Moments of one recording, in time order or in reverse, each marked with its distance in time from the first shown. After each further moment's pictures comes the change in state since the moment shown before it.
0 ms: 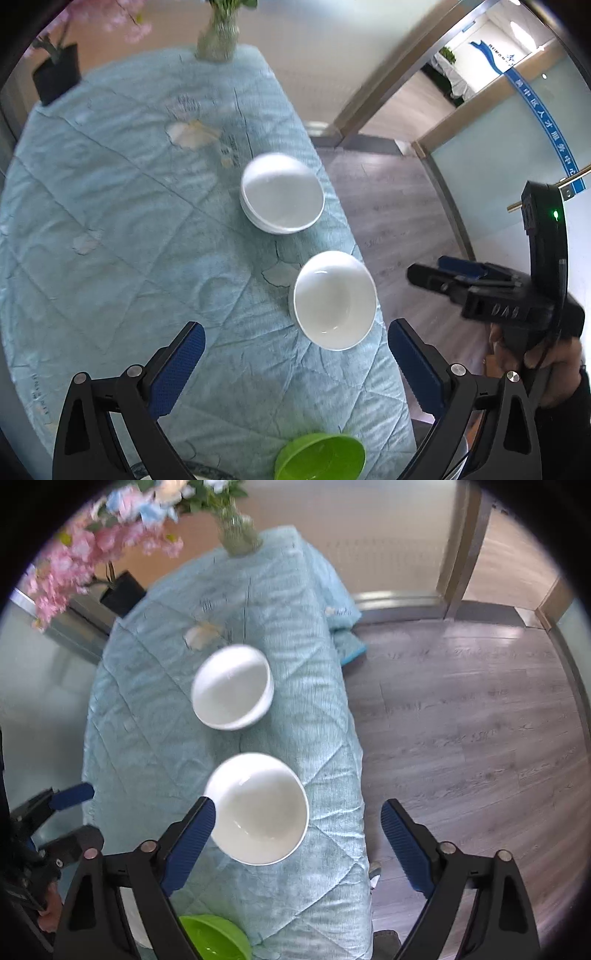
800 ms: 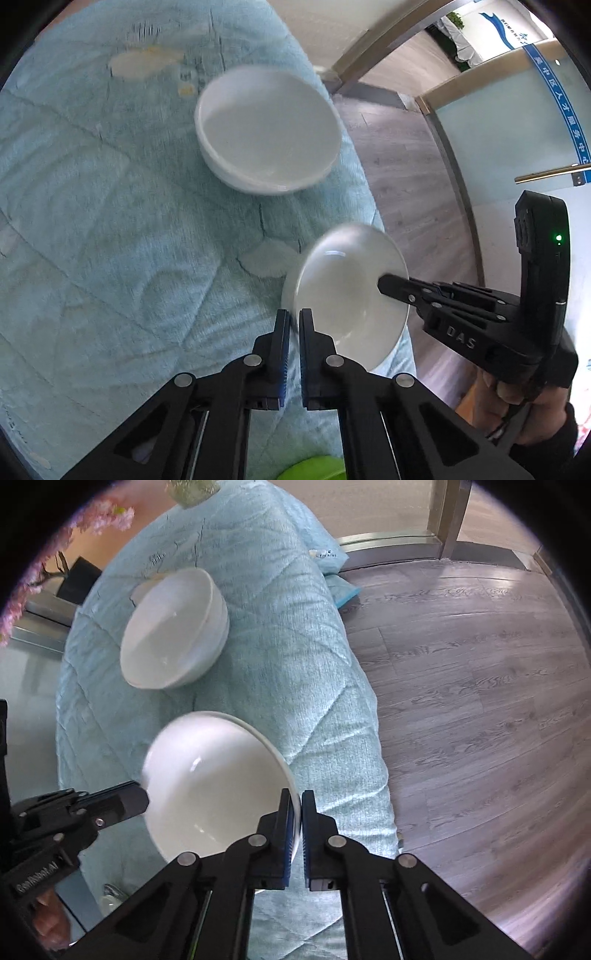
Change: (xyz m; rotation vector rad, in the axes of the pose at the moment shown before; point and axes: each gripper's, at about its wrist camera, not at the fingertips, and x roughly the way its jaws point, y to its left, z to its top) left arm 0.111 0.008 0.020 -0.007 0.197 -0.035; right arm 0.087 -0.012 -0.010 0.120 0.143 -0.002
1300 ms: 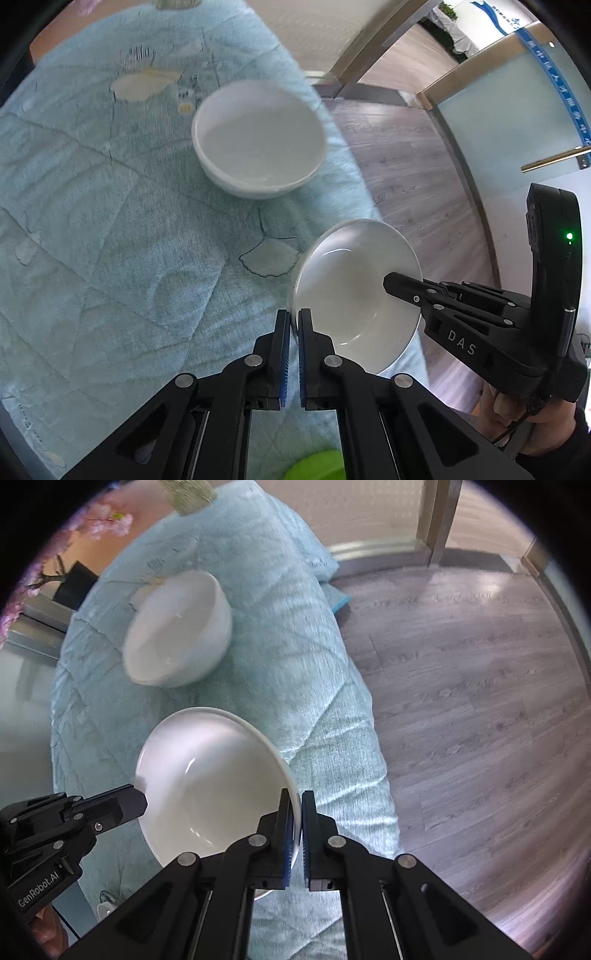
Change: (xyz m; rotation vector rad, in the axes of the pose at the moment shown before) left arm -0.023 -0.021 -0.006 0.060 -0.040 0.063; right arm -0.019 0.008 -0.013 0.009 -0.060 -0.029
